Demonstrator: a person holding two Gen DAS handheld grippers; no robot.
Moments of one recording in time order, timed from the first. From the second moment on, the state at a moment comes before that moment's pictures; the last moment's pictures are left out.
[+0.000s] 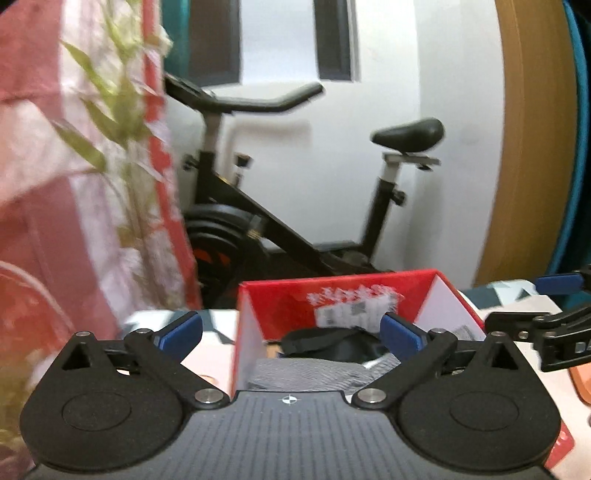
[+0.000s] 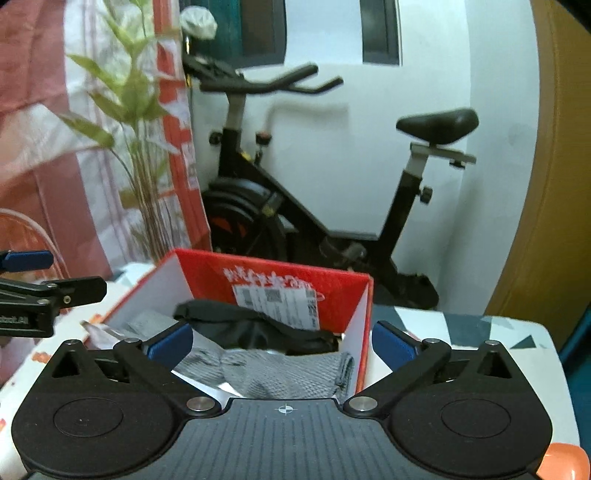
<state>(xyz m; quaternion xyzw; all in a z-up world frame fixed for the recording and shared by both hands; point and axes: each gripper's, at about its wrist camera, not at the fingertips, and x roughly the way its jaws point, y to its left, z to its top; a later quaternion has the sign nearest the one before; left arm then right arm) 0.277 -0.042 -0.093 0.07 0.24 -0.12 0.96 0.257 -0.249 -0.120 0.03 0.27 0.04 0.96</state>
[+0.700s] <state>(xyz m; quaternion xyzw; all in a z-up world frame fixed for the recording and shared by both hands) 0.152 -0.031 -0.033 0.05 0.18 -0.11 0.98 0.128 -0.217 -0.056 0.04 0.18 0.02 0.98</state>
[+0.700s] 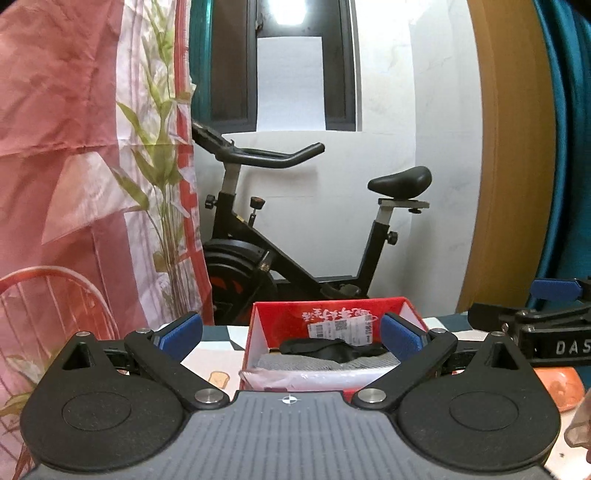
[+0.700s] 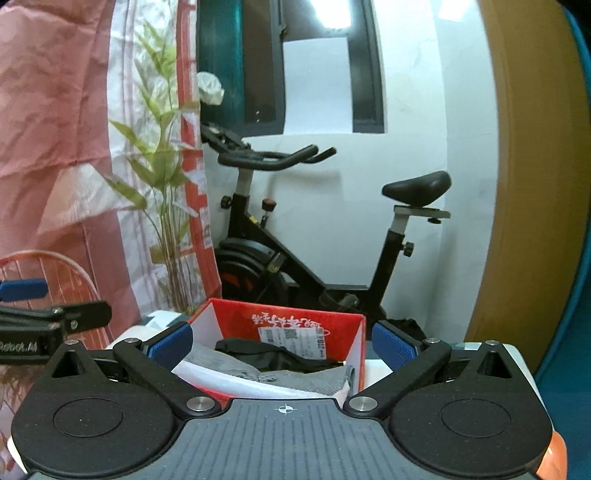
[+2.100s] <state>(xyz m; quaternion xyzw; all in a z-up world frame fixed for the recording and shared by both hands) 0.016 -0.014 0.005 0.03 0.13 -0.07 0.99 -0.037 -0.217 -0.019 0.06 0.12 -0.02 0.99</state>
